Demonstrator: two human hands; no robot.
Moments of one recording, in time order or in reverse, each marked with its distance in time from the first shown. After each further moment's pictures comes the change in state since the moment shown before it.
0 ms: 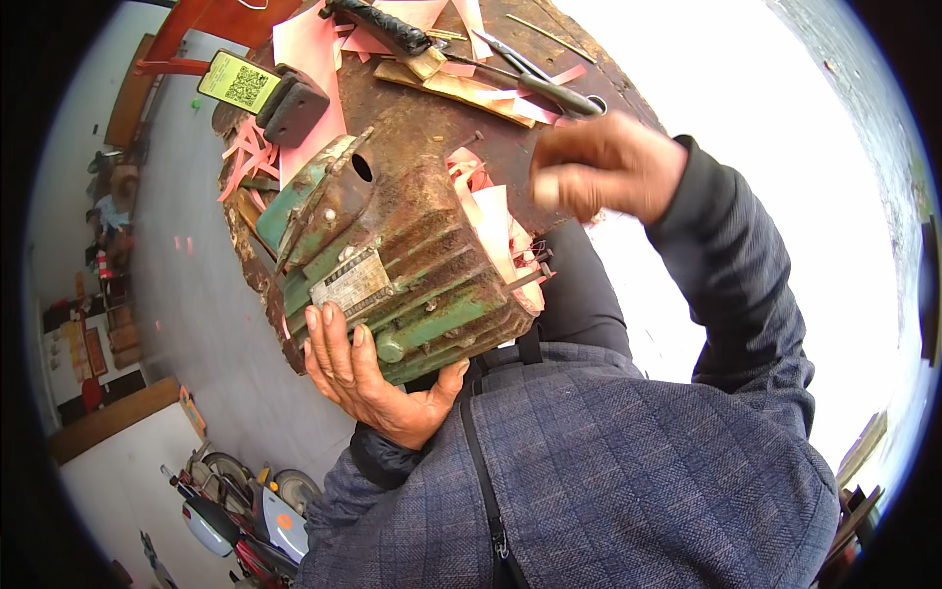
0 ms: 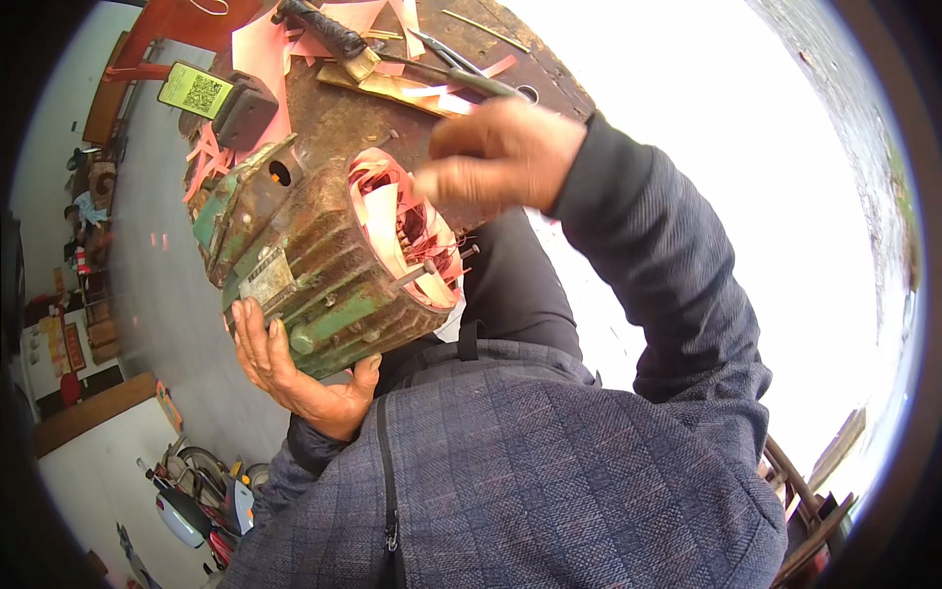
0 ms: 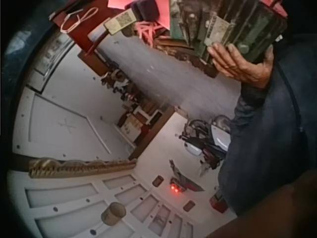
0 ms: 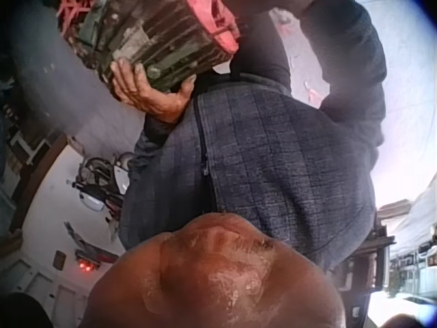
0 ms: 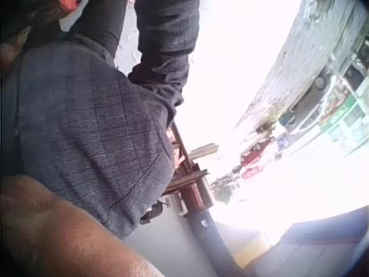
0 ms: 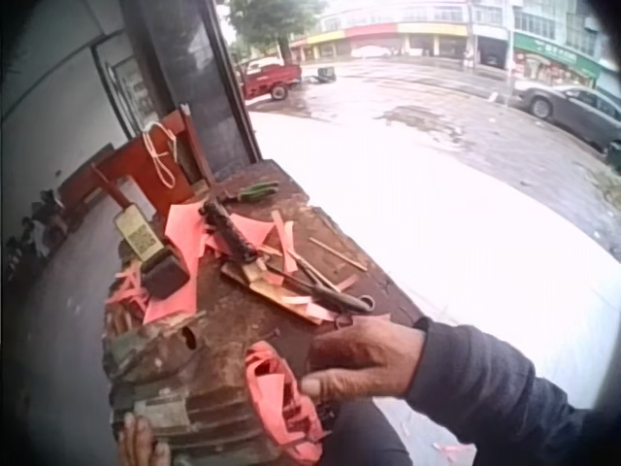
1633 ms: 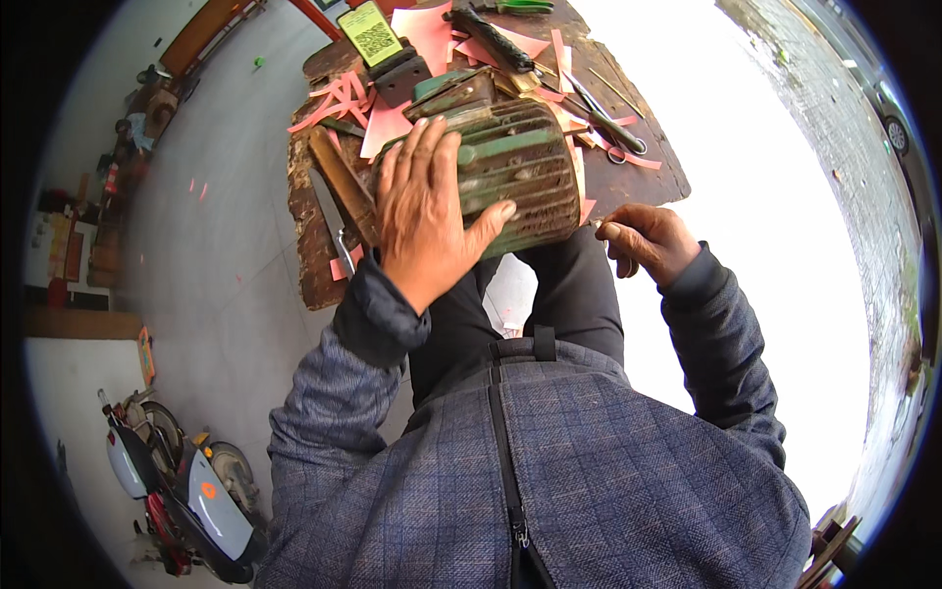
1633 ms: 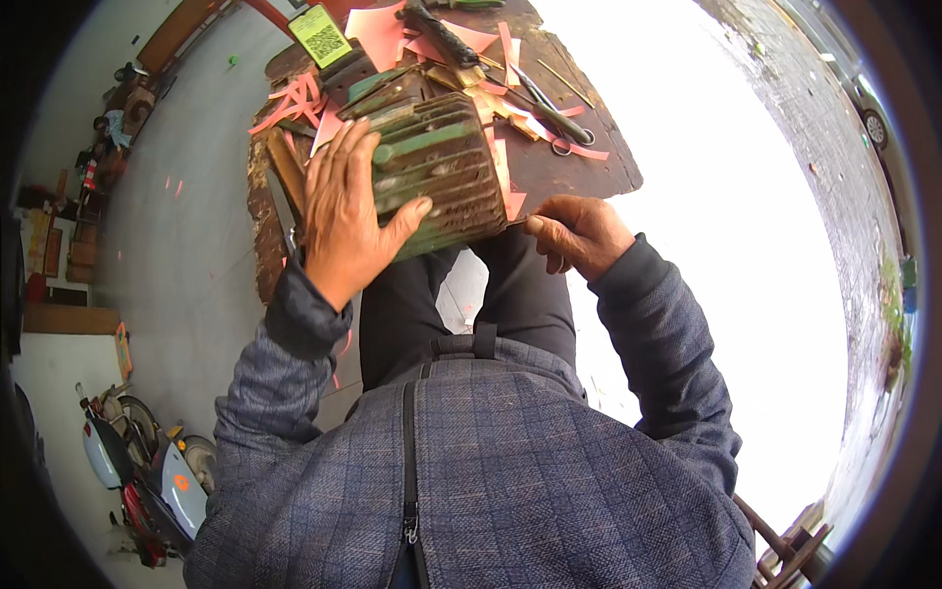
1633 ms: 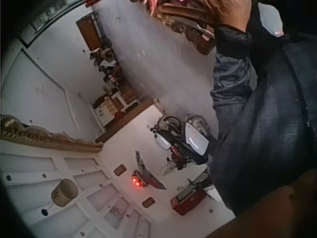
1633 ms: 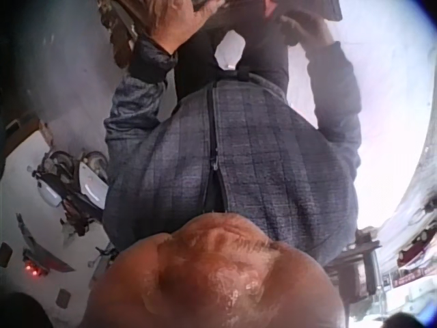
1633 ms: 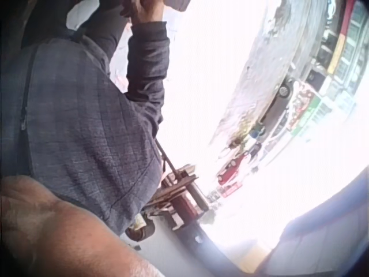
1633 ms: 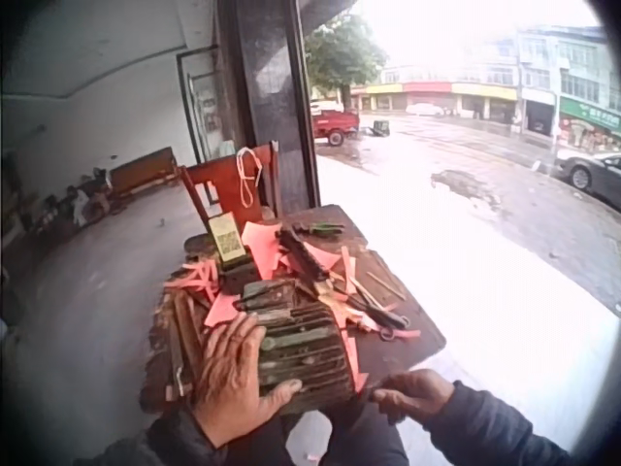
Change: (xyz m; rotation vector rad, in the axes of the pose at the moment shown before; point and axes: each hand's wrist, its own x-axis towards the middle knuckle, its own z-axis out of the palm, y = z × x) left_hand 0.058 -0.041 0.000 -0.153 0.005 0.033; right_hand -0.062 0.005 0.096 0.031 0.228 0.121
